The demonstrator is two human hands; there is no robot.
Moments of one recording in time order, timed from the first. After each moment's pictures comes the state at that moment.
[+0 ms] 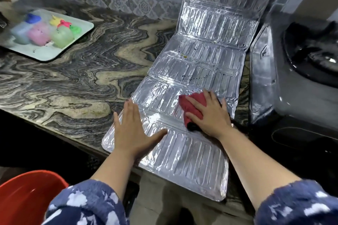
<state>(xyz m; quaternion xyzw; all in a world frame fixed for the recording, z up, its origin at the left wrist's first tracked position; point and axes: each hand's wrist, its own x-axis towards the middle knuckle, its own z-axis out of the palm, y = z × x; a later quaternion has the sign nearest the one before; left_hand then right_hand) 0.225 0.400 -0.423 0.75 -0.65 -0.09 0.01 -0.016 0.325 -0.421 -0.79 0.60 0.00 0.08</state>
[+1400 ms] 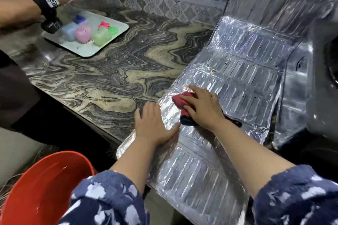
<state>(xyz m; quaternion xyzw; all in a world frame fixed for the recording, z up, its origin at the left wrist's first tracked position) 0.225 0.392 -0.396 0.78 -0.63 -0.07 -0.02 0.061 0.296 -0.405 -0.87 0.48 -0.07 0.09</state>
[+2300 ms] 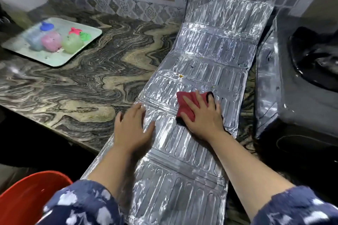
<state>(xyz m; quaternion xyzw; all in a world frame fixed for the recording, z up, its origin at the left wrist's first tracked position) 0.240 0.387 -0.418 0.74 -0.66 -0.05 0.10 0.018 0.324 -0.415 -0.78 0.62 -0.01 0.11</state>
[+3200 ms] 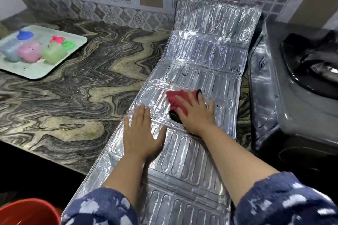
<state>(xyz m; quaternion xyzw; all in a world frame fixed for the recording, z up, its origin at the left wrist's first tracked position) 0.207 0.348 -0.440 0.73 -0.68 -0.06 0.07 0.027 0.277 -0.420 -0.76 0.63 0.00 0.12</state>
